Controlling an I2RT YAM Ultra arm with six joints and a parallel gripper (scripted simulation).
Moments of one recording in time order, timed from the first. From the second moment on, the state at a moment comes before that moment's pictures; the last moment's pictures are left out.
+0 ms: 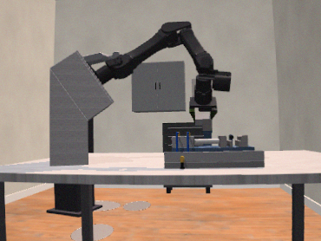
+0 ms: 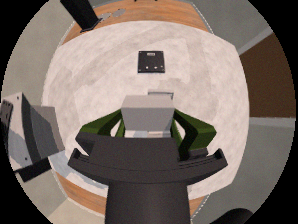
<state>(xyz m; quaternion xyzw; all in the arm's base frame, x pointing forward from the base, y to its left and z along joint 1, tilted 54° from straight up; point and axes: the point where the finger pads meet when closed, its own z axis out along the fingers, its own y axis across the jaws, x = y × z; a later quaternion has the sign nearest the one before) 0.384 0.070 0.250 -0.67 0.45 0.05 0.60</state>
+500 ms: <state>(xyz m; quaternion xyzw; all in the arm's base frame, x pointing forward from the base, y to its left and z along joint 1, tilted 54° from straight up) 0.383 0.069 0.252 -0.66 0.51 -0.02 0.55</state>
